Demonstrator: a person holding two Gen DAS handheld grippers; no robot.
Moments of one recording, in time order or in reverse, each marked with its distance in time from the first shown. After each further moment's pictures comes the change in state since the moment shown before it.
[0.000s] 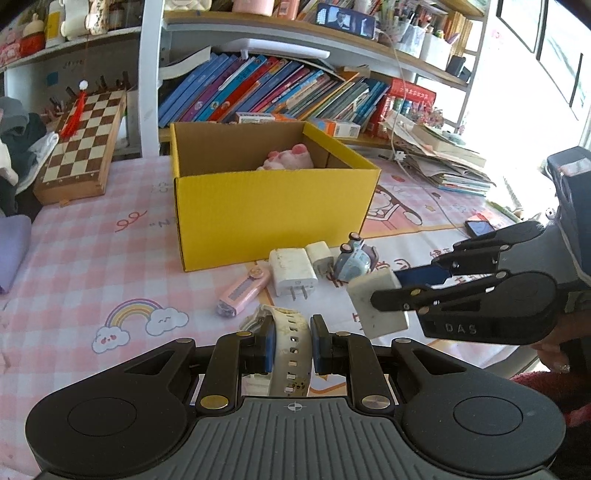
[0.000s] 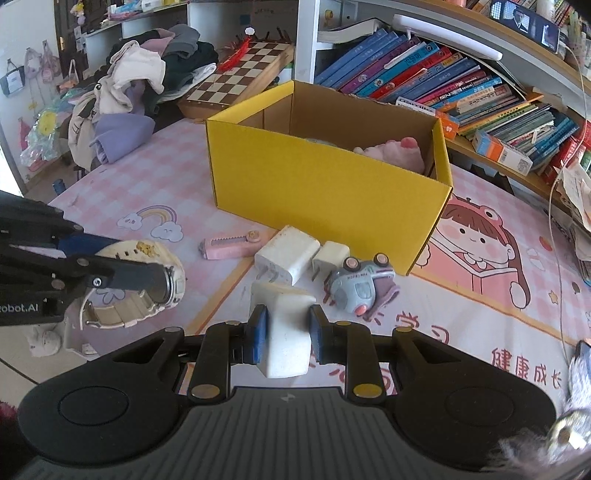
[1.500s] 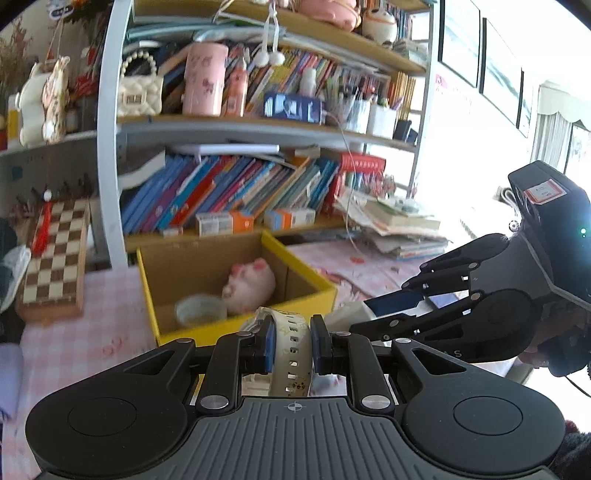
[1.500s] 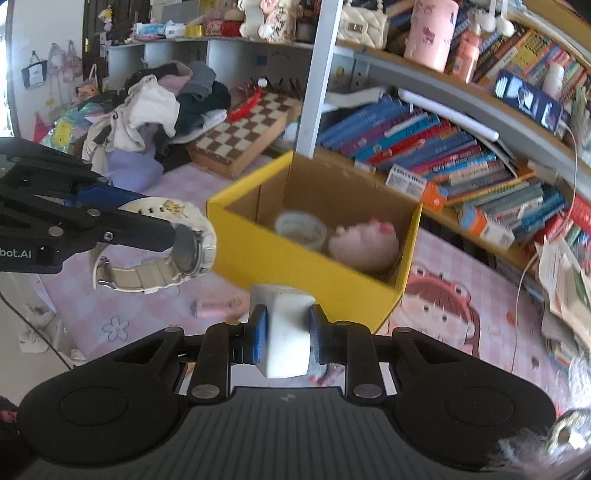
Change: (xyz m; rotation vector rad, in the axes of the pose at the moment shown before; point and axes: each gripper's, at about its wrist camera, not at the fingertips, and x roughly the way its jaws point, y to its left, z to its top) left arm -0.037 -0.009 0.081 0.125 -0.228 -0.104; right arm -0.058 -0.022 0.067 -0.132 -0.116 -0.016
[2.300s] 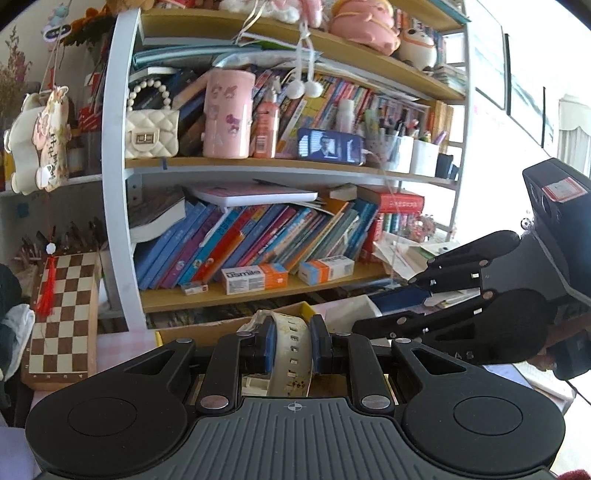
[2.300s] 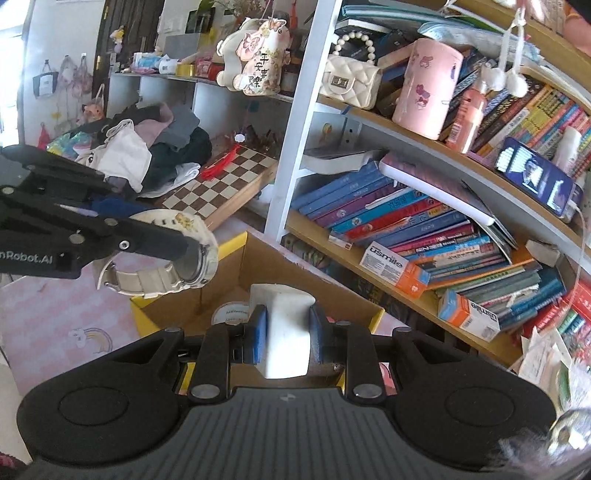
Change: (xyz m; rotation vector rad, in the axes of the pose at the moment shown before) left arm 0.070 0.041 0.075 -0.001 -0.070 0.084; right arm 0.048 -0.079 0.086 -0.092 -0.116 0.013
